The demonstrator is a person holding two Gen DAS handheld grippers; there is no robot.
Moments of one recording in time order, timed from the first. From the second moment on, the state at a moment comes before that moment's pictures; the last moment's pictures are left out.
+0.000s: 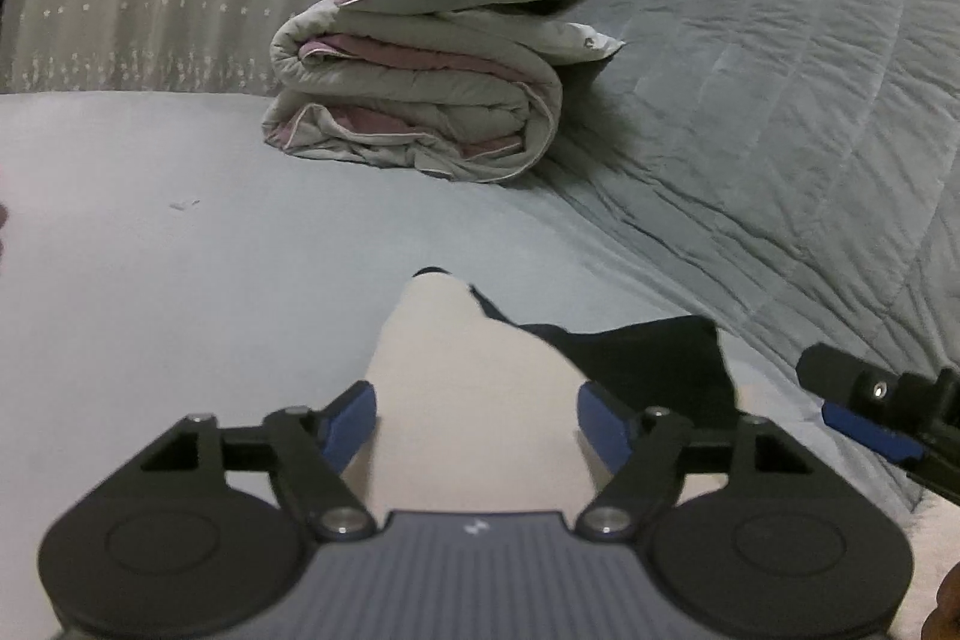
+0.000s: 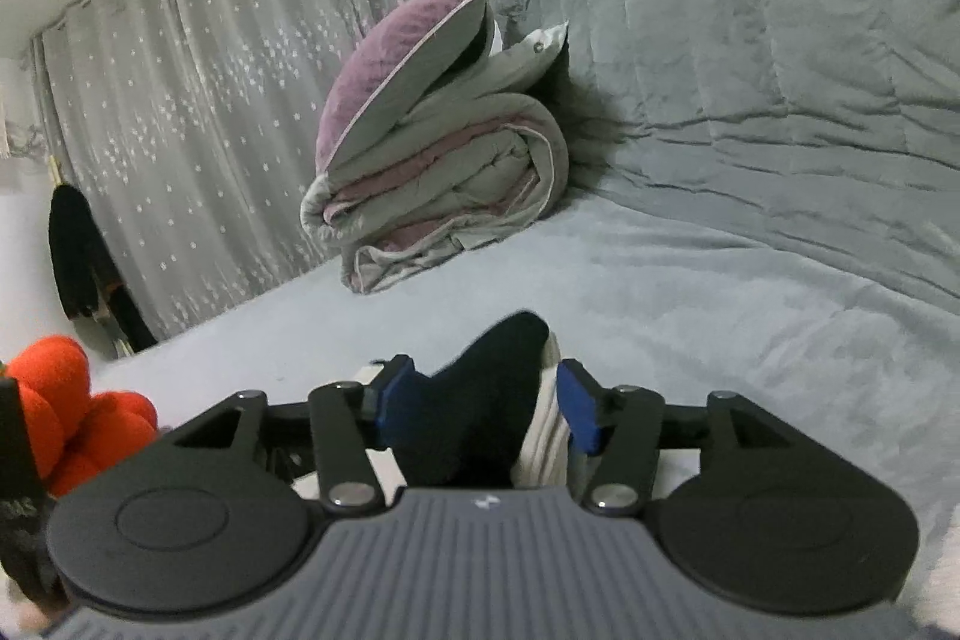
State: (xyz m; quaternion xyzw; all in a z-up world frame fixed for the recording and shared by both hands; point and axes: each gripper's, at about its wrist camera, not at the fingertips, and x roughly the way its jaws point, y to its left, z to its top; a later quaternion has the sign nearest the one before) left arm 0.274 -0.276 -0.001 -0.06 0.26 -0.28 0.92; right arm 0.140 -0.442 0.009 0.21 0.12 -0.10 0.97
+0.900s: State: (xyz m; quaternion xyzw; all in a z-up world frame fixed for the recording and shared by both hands) left arm 0.210 -0.259 0.011 0.09 0.38 -0.16 0.91; right arm 0.115 -0.401 0.056 0.09 0.26 -0.11 0.96
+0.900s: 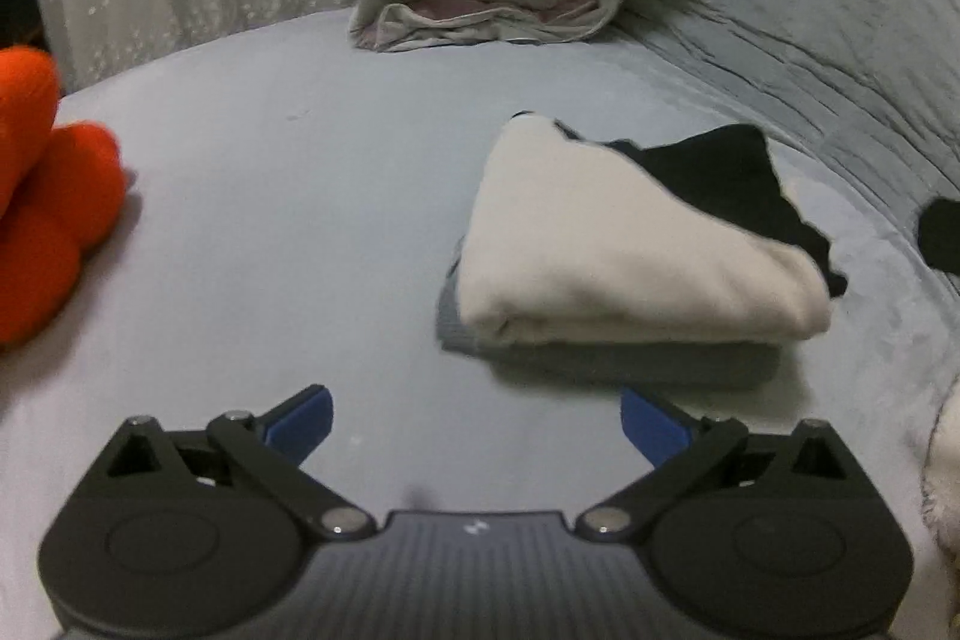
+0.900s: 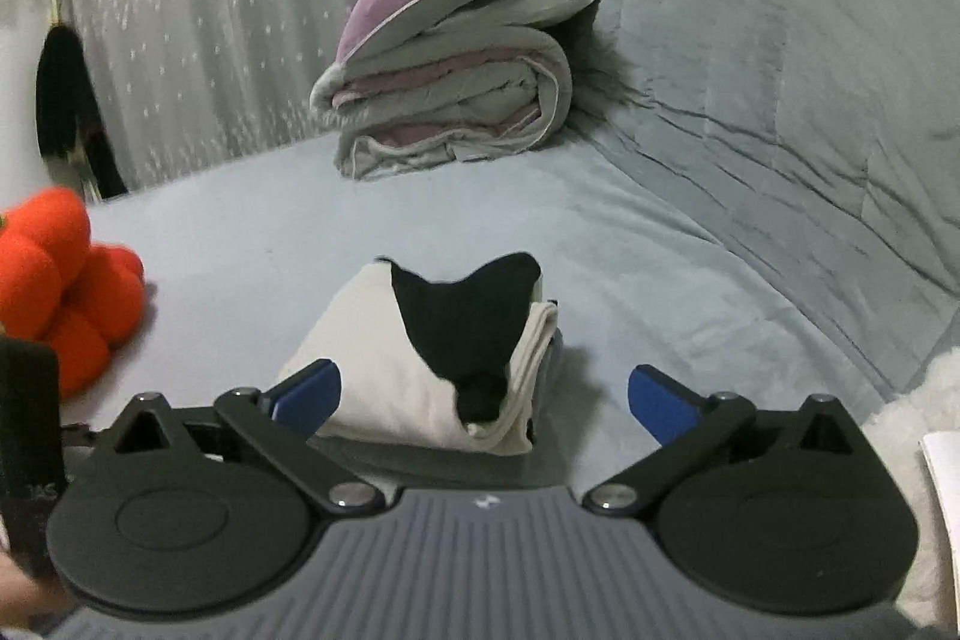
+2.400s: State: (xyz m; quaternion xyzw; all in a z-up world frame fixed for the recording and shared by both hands) left arm 0.207 -0.269 0.007 0.11 0.39 -0.18 0.89; right arm 0.132 -0.365 0.034 0.00 0.32 -0.11 0.94
